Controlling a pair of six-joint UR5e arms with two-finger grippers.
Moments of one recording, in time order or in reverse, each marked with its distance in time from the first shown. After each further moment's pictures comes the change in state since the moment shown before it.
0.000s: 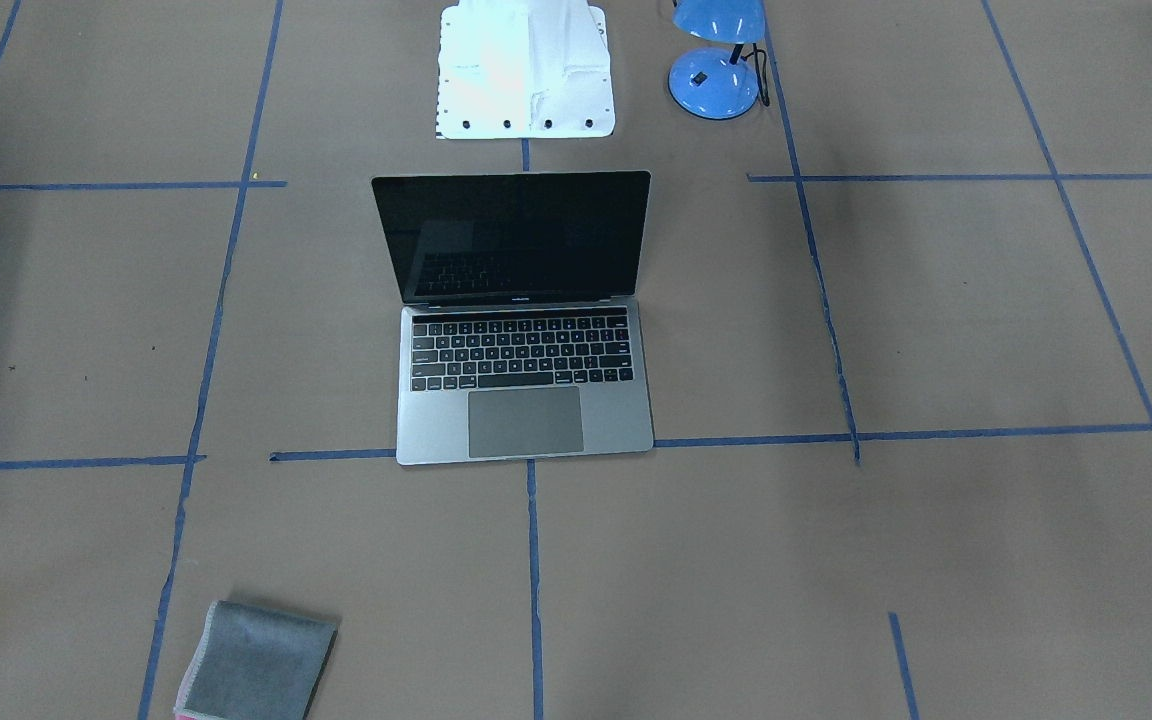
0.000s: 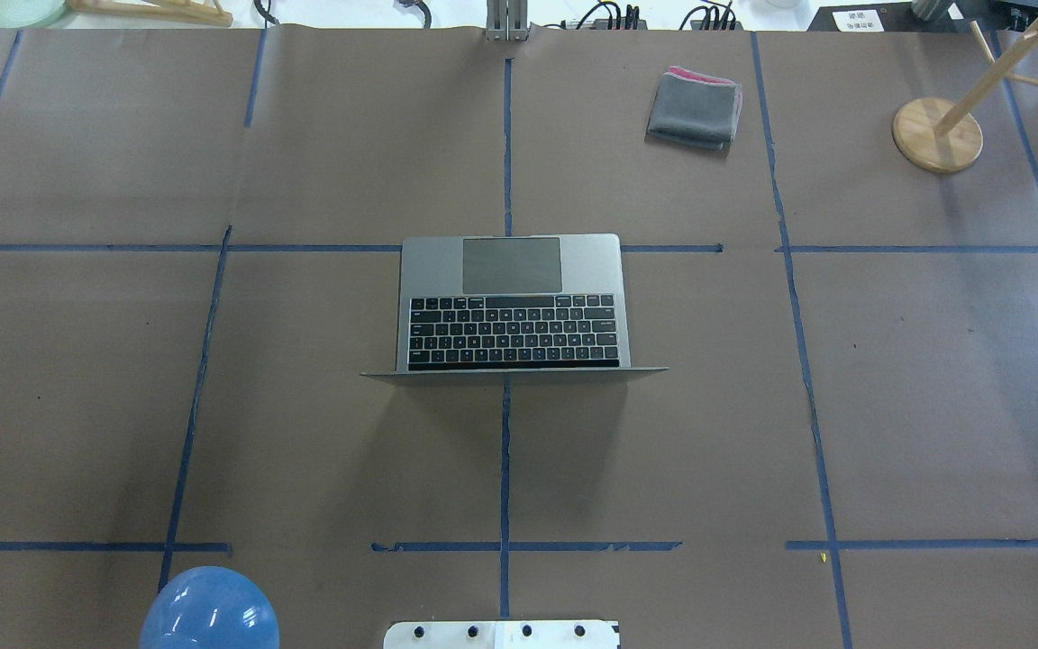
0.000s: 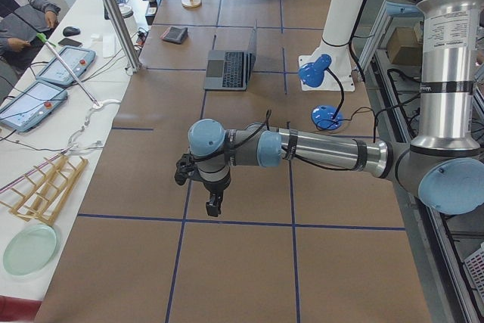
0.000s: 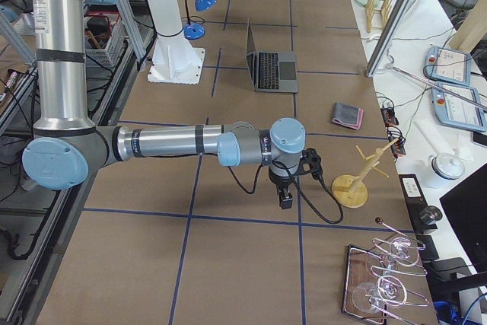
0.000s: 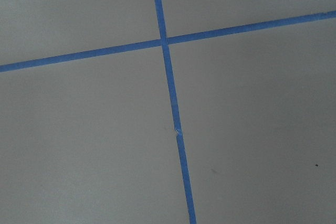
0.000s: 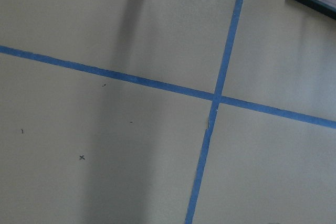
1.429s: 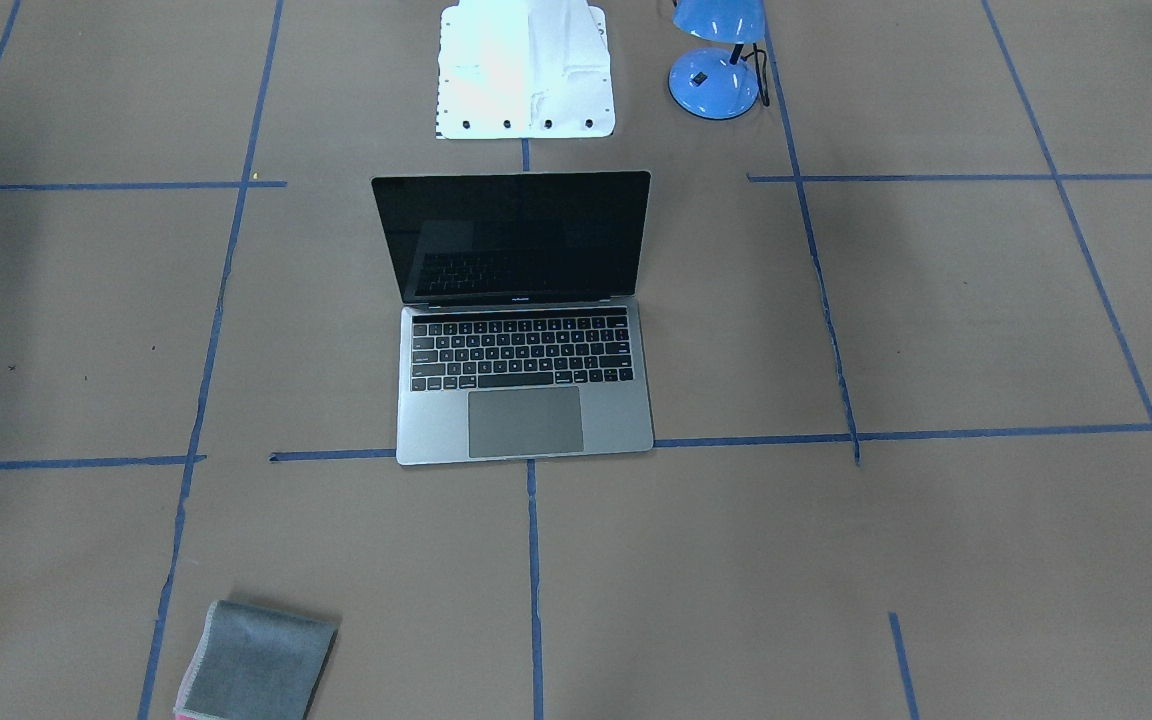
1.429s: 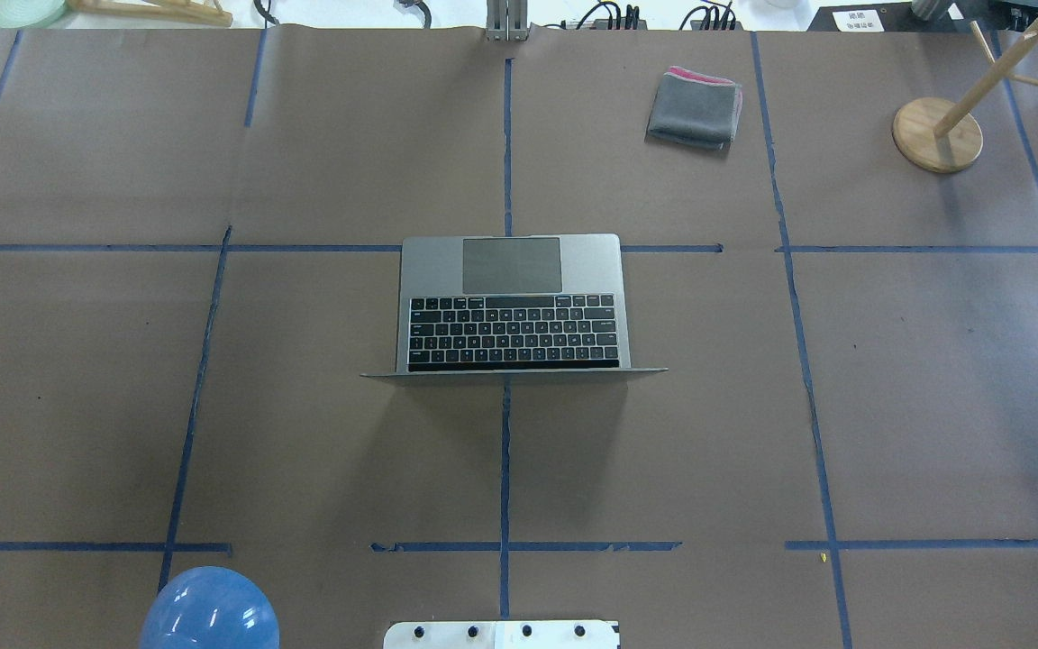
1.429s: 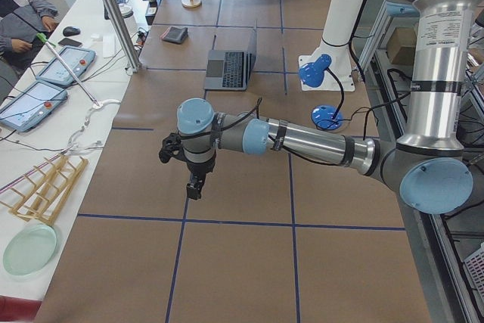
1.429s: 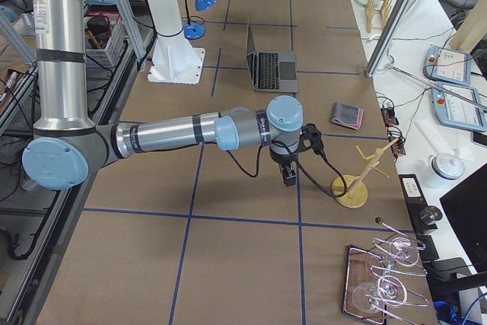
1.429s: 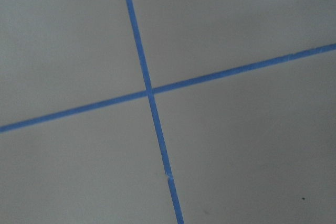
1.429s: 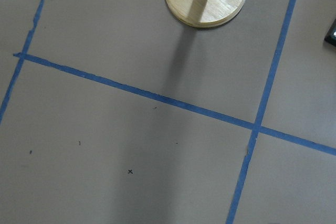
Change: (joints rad) left arm 0.015 -0.124 0.013 -0.116 0.002 -0.020; right arm -0.008 -0.002 0.109 0.003 0.095 0.032
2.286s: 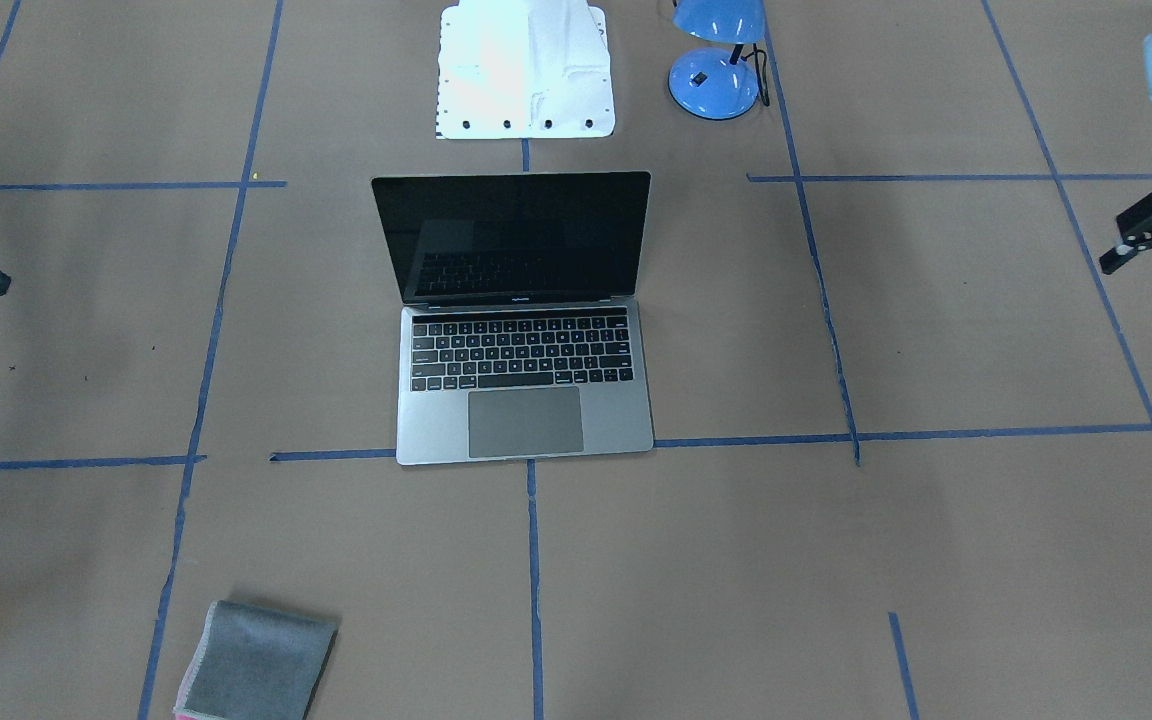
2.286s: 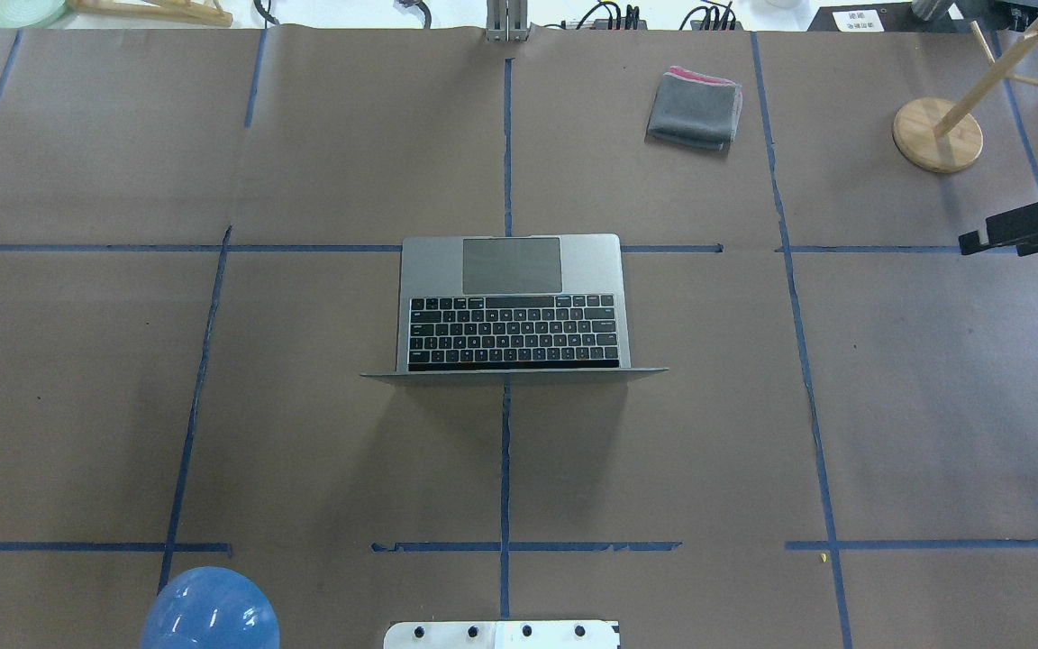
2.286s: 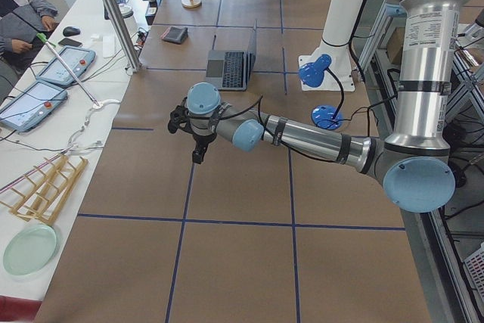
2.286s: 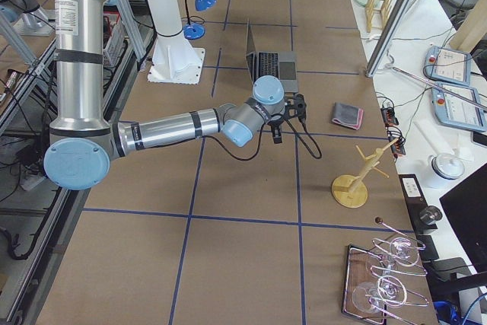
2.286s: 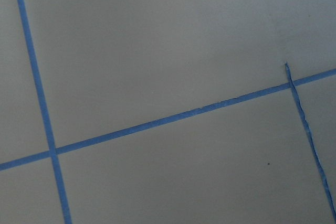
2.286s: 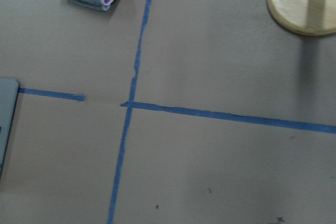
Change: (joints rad) left arm 0.250 0.065 -0.040 -0.440 -0.114 -0.572; right arm -0.350 -0.025 0.021 0.660 -0.041 0.881
